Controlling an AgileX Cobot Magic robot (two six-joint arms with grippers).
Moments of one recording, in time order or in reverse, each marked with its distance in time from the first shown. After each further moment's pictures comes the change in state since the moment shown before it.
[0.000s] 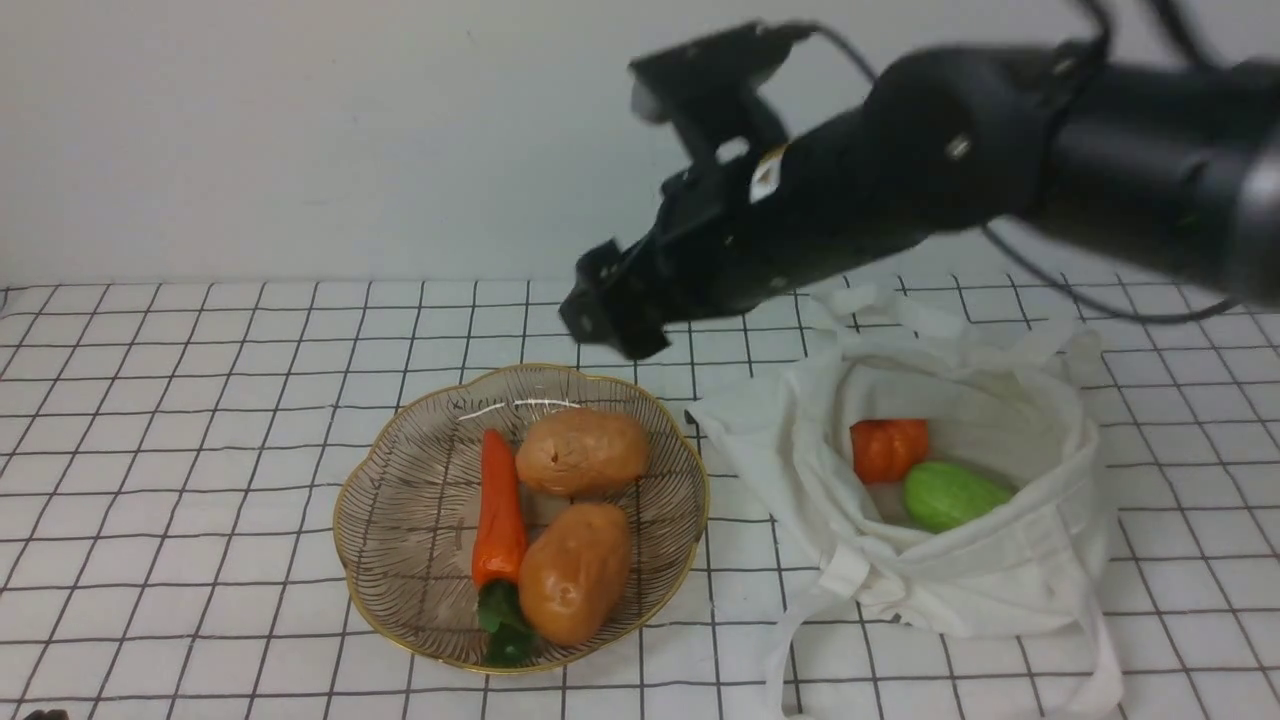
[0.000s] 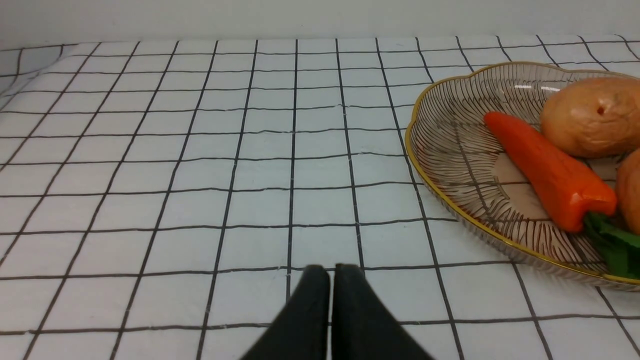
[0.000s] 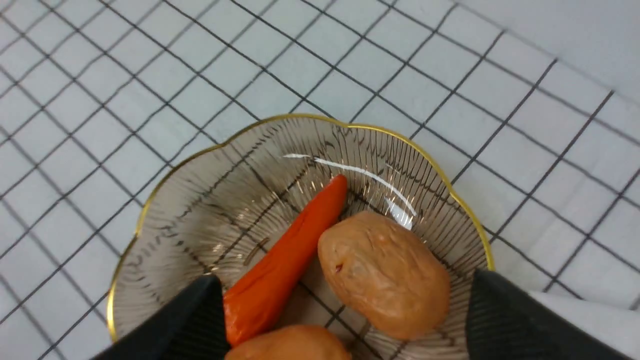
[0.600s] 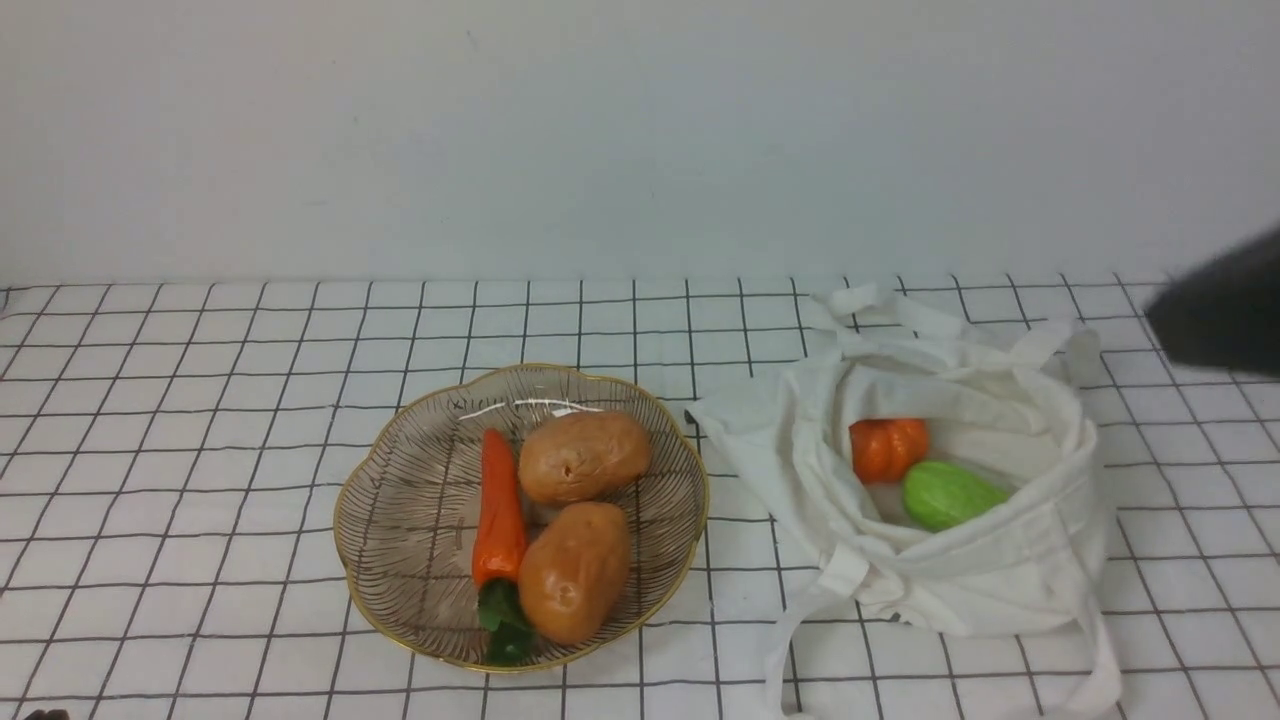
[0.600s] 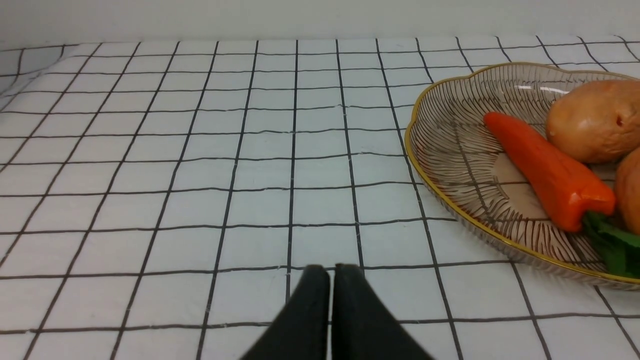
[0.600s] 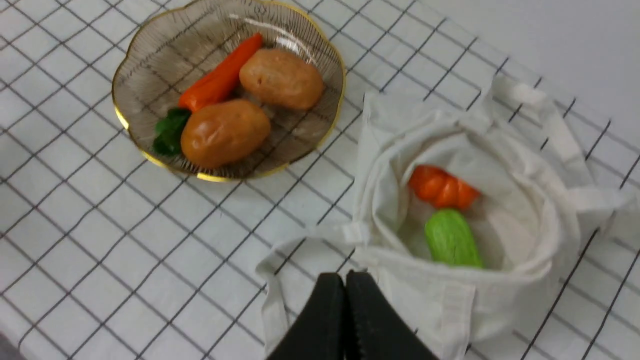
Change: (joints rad) right arm -0.021 -0.736 0.261 -0.270 0.507 0.175; left arm 0.000 0.000 0.000 0.000 0.000 0.000
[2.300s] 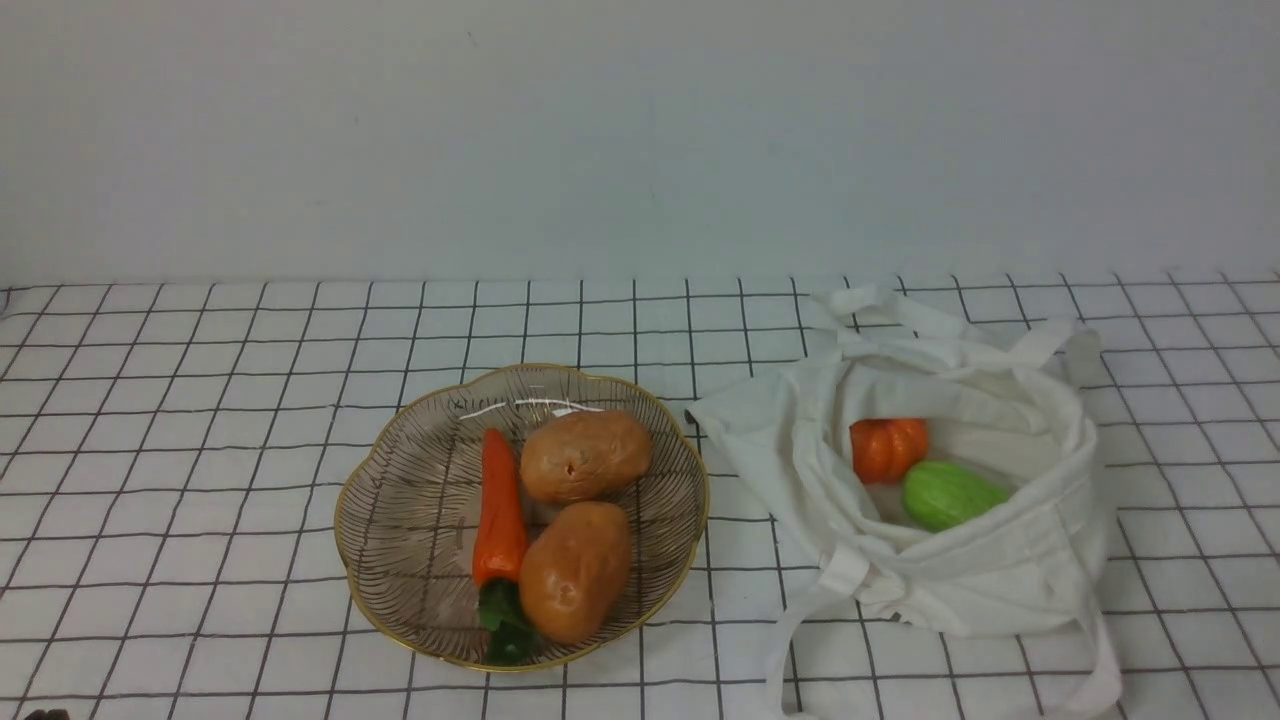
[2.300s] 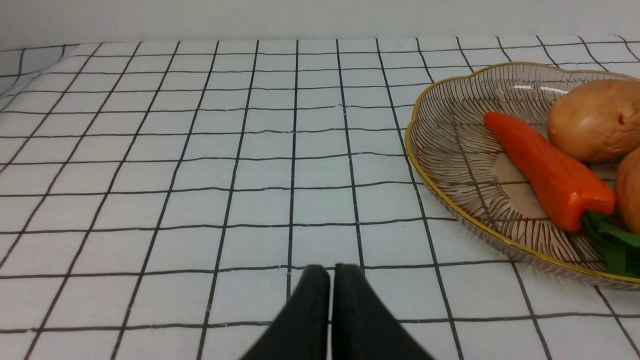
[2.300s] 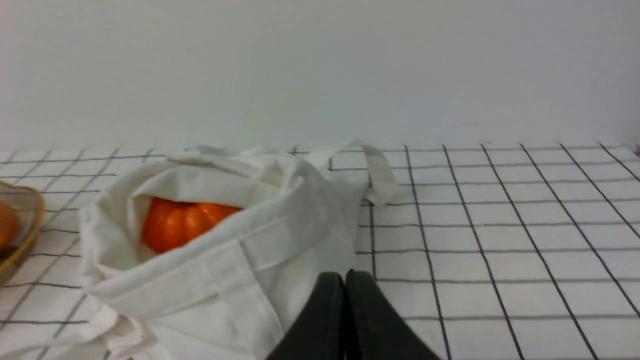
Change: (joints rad) right arm -0.590 -0.982 1.270 -0.036 -0.921 0.153; left arm 0.000 0.000 0.000 0.000 0.000 0.000
